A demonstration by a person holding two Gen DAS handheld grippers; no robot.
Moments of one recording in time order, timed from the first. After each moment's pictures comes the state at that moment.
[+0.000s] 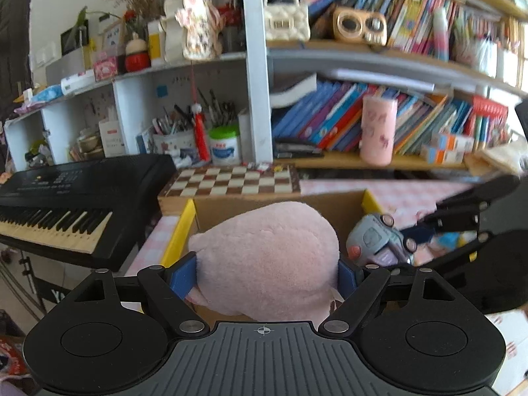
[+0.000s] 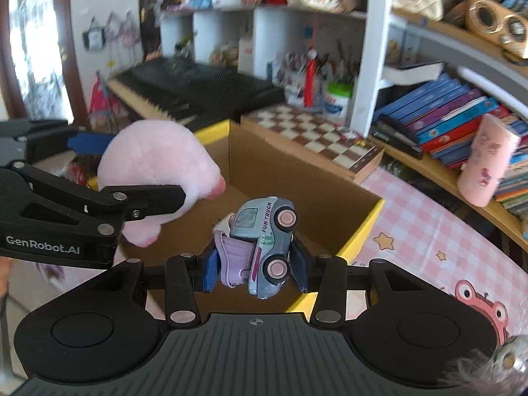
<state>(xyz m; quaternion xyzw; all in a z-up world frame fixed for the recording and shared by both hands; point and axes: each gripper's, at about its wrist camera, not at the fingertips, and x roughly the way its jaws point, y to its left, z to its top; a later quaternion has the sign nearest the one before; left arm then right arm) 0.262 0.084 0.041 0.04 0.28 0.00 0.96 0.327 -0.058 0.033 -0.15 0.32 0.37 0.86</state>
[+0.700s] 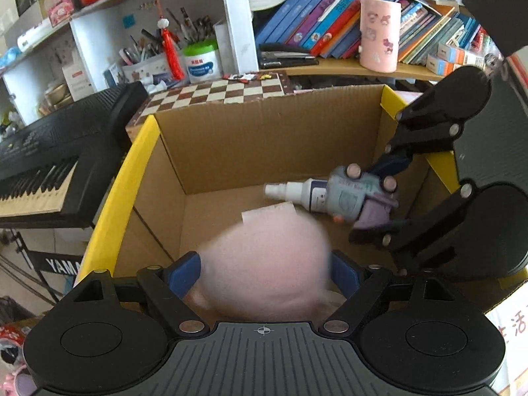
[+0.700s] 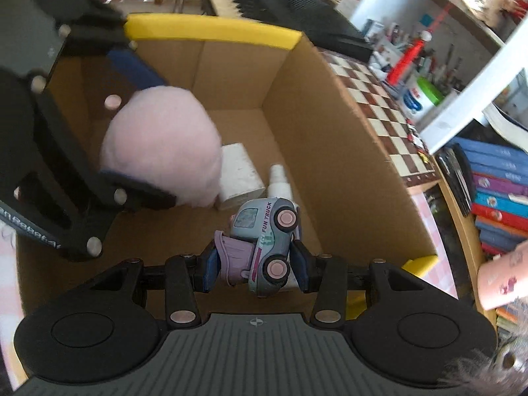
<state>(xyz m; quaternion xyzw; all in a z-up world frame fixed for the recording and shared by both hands) 0.308 0.081 -0.015 0.07 0.41 -0.02 0.91 0.364 -0.007 -0.032 -0.40 0.31 0.44 0.74</state>
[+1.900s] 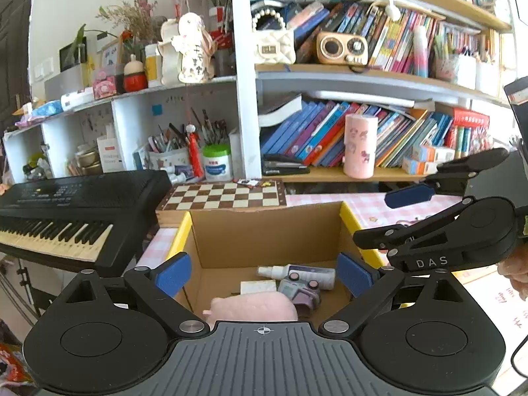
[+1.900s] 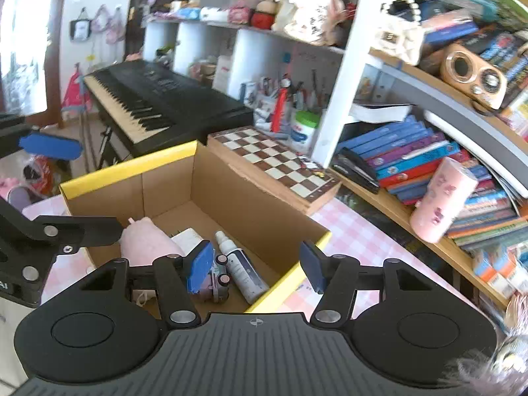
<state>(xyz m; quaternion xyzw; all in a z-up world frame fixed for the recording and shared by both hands) 0.216 0.079 0.066 0.03 0.24 -0.02 0.97 0.306 -0.071 0.059 -0.19 0.25 0.31 0.90</state>
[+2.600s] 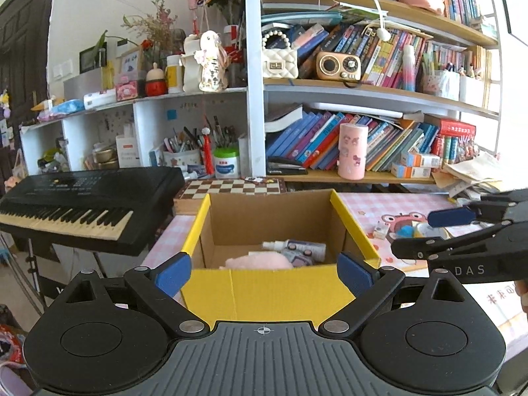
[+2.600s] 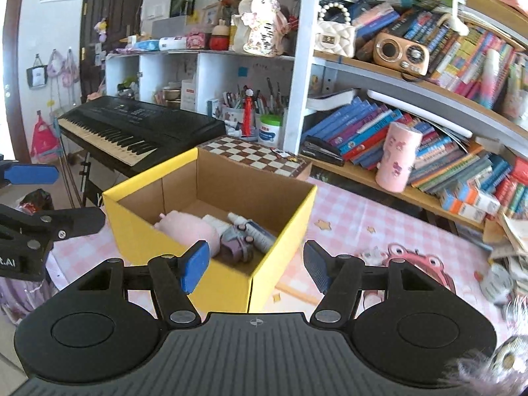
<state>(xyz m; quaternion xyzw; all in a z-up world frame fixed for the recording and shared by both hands) 0.121 0.095 0.067 0.02 0.22 -0.02 0.98 0.187 -0.095 0.060 -0.10 0.24 0.23 0.94</state>
